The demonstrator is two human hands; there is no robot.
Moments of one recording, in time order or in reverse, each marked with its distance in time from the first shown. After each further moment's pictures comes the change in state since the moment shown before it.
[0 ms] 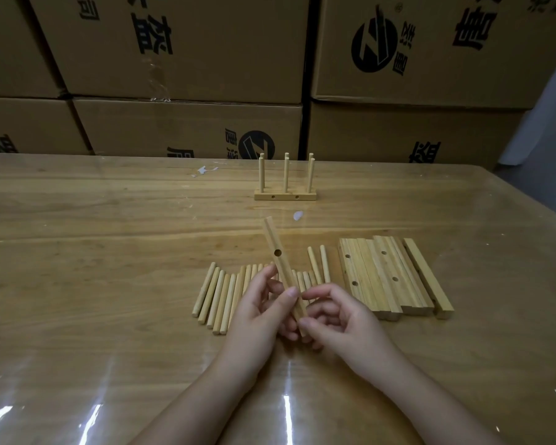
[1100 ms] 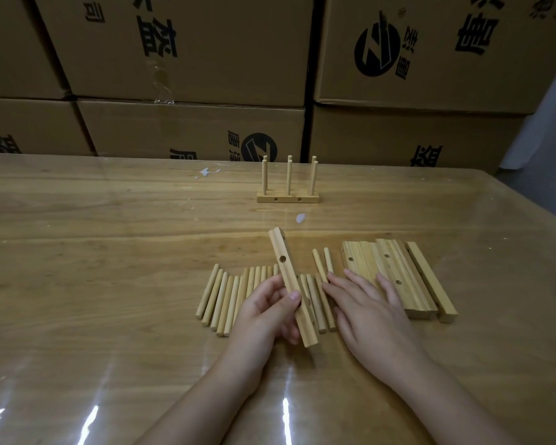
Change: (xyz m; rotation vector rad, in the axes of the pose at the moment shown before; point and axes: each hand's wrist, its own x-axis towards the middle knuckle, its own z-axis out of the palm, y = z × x) left_hand -0.002 0.005 -0.002 -0.058 -0.086 -0.048; right_hand 0.007 0.008 -0.022 -1.280 0.088 -0.118
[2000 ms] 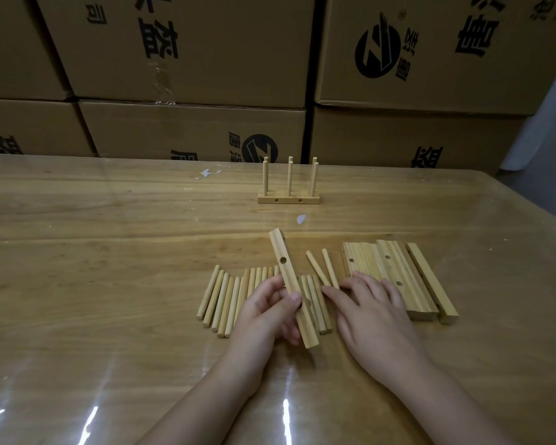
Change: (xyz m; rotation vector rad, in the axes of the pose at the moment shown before) left_hand -0.001 0.004 0.001 -0.006 0.014 -0.015; right_hand -0.001 0.000 0.002 -0.053 -0.009 0.037
